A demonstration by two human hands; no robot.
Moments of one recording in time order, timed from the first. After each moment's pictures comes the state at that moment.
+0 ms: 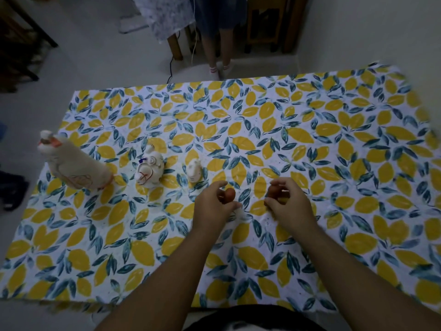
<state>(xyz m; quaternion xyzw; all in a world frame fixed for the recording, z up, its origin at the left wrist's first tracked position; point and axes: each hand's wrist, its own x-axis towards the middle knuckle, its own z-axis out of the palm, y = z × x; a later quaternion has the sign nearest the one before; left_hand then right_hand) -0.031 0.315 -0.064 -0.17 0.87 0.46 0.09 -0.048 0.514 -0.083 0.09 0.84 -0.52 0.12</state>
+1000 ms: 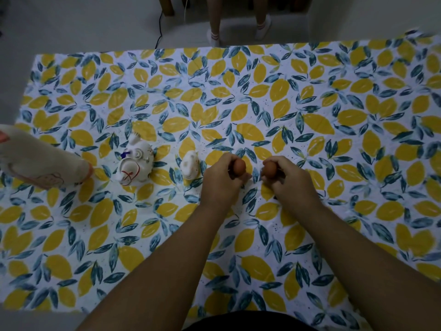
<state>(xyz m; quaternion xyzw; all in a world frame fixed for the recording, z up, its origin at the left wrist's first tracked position) -0.105 0.316 -0.114 -0.09 0.88 0.47 0.01 -0.116 0.501 -0.109 -0.02 0.90 -0.43 0.12</state>
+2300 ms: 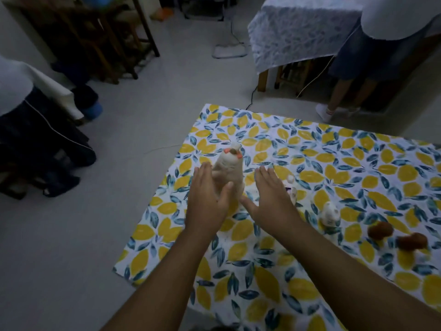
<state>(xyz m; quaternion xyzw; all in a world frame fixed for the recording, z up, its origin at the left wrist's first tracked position) -0.003 -0.038 -0.004 -0.21 0.89 0.37 -0.14 -0.071 0.118 0.000 -0.24 0.93 -0.24 0.15</state>
